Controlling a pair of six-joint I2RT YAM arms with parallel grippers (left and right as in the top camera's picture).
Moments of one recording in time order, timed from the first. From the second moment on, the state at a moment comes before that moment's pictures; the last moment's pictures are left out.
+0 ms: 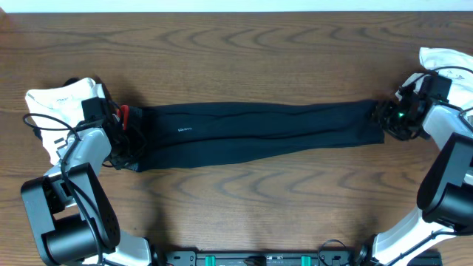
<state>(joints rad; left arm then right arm) 0.31 1.70 0.89 -0.59 0.21 -0.43 -0.37 1.91 1.13 -0.51 -0.35 0.19</state>
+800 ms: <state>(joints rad) 0.31 1.70 0.89 -0.59 0.23 -0.42 -0.35 1.98 1.16 -0.50 -0.44 0.17</state>
